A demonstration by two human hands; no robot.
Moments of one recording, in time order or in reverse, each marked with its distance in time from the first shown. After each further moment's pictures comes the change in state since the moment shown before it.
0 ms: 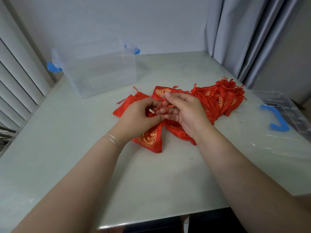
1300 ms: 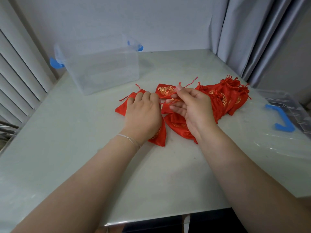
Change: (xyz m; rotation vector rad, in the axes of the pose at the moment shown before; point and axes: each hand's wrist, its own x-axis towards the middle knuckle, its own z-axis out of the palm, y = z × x) left_hand 0.007 -0.010 0.025 0.851 0.248 0.092; right_hand 0.002 -0.002 0.005 0.115 0.201 -0.091
